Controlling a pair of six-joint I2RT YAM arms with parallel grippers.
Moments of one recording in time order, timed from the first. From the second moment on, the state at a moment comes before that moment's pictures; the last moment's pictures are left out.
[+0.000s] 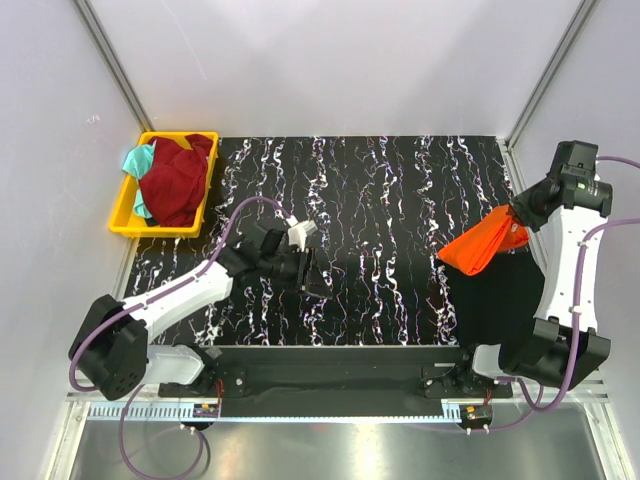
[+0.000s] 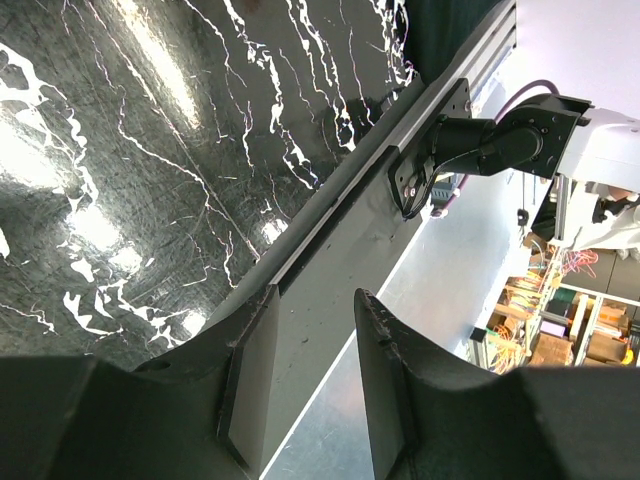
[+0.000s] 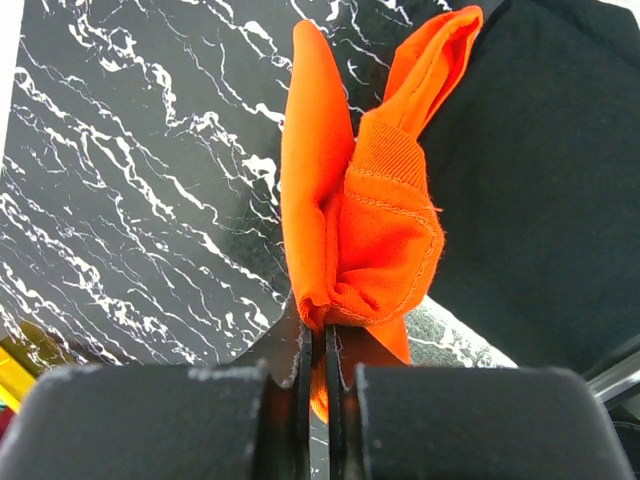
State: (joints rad) left arm -0.66 1.28 0.77 -0.25 0.66 -0.64; right arm -0.33 1.35 1.52 -1.10 0.03 0.72
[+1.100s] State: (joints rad) left arm -0.64 1.30 0.76 -0.24 0.71 -0.64; right arm -0.47 1.28 1.47 -1.12 -0.05 0.66
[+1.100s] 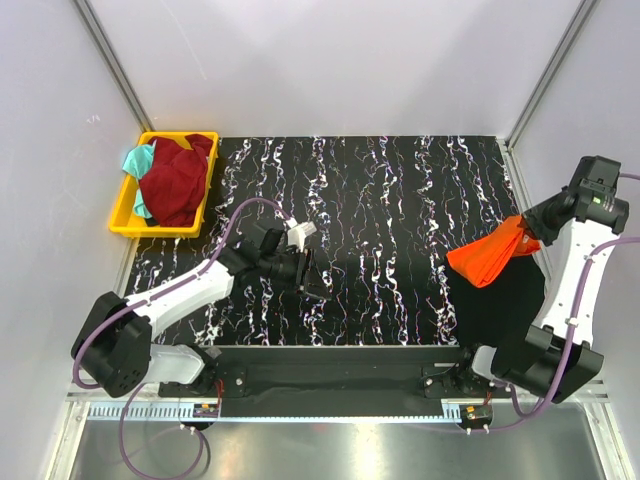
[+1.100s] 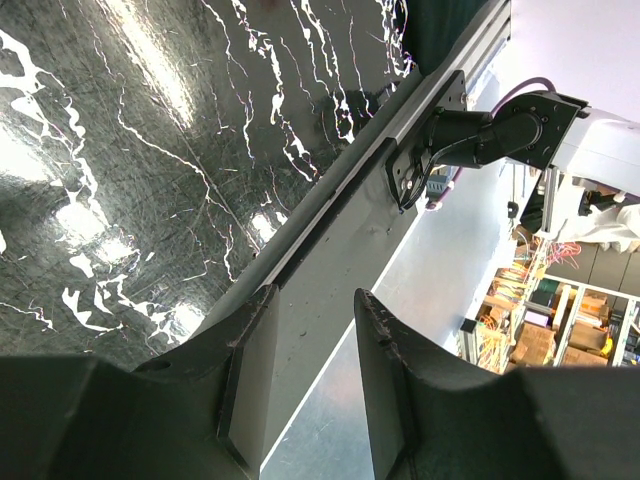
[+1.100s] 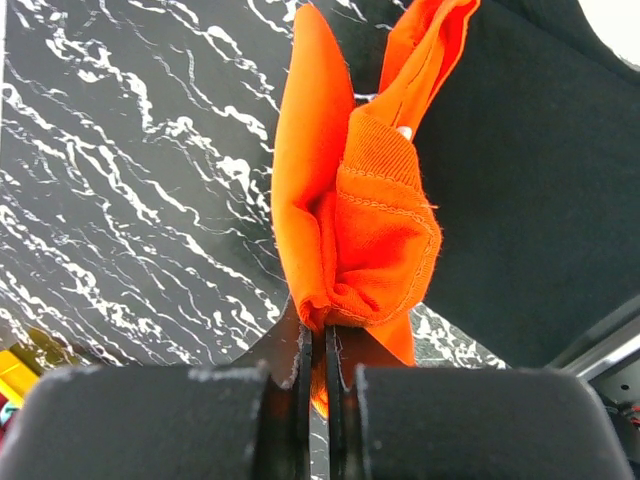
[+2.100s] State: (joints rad) left arm -0.63 1.30 0.70 -0.23 0.76 -0.62; right arm -0.61 1.16 1.15 -1.14 0.04 0.61
